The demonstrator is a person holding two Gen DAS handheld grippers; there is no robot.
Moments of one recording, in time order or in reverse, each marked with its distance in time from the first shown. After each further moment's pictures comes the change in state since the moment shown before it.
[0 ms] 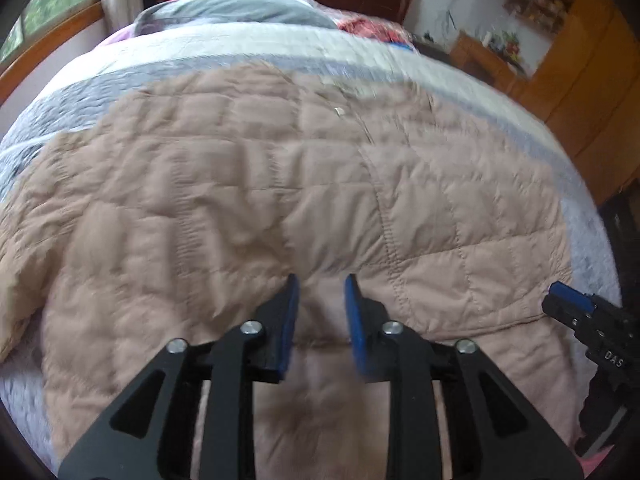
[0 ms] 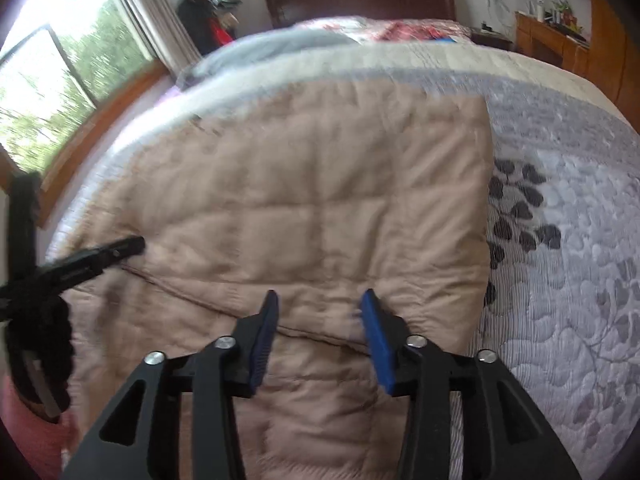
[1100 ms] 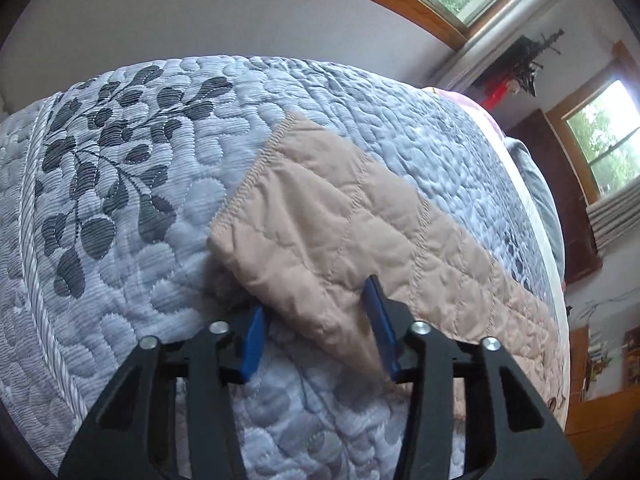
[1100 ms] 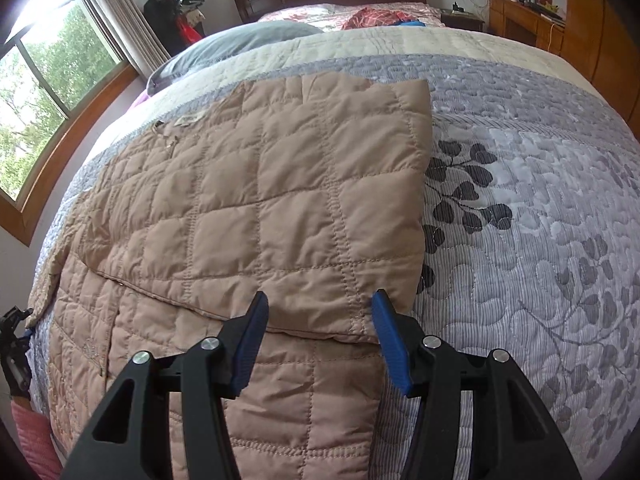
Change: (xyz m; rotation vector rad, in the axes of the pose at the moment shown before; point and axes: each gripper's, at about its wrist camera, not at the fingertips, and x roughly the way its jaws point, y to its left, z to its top) left arm -0.182 0.445 -0.152 -1.024 -0.268 0.319; right arm 0.005 -0.030 0.000 0.075 0.085 -0.120
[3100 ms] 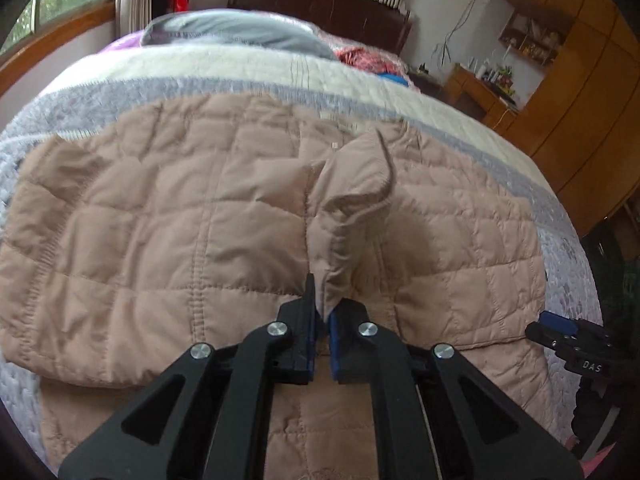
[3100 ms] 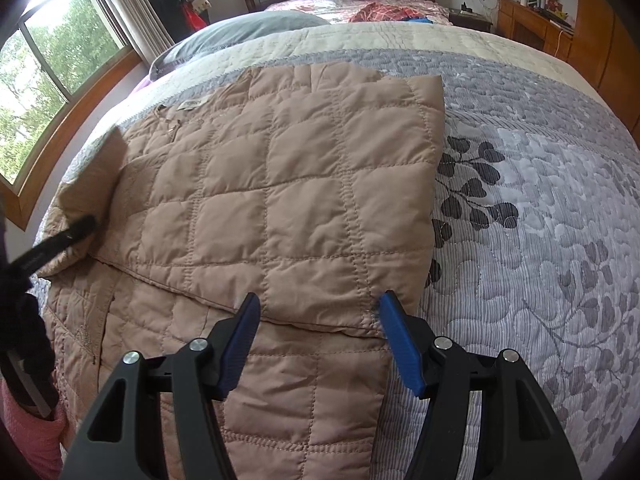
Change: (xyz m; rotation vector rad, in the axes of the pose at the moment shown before) left arm 0.011 -0.348 -0.313 0.960 0.236 -0.388; right arm 0.001 0.006 0.000 -0.044 0.030 -0.020
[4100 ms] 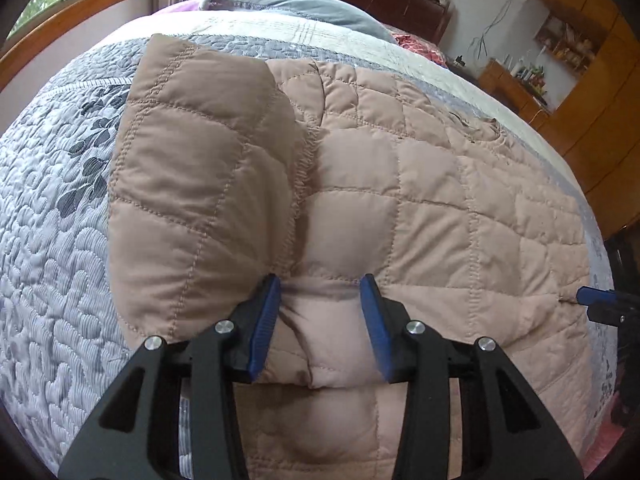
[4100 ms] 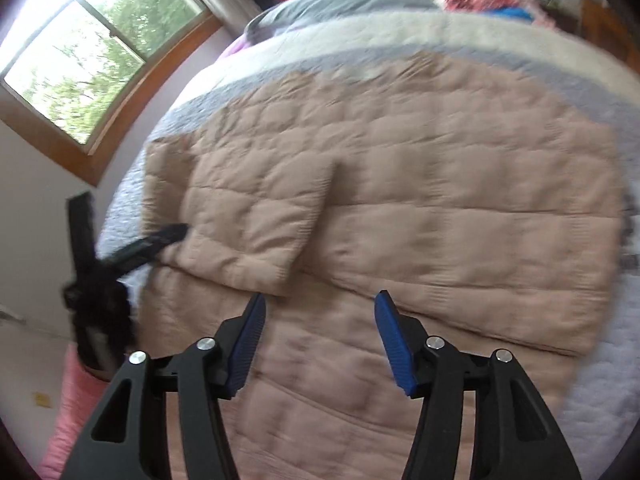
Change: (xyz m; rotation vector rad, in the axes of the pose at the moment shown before) left arm -0.035 0.131 -0.013 -0.044 0.052 0.087; right arm 0.002 0.122 0.027 -0.114 0.153 0.314
